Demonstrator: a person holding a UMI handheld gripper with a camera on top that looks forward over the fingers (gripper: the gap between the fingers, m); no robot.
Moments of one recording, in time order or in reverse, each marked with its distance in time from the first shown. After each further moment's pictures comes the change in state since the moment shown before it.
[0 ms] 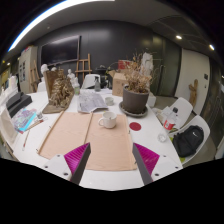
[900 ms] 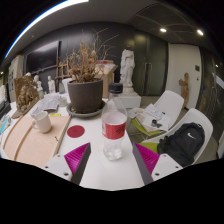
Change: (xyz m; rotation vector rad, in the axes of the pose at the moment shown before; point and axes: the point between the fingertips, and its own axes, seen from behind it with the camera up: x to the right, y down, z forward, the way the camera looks) arm 0.330 0.035 0.211 0.069 0.076 0.077
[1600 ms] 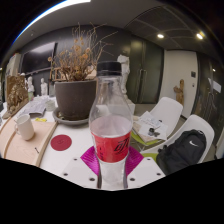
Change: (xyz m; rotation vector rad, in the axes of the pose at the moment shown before) arm 0.009 -0.020 0.100 0.087 0.089 -0.022
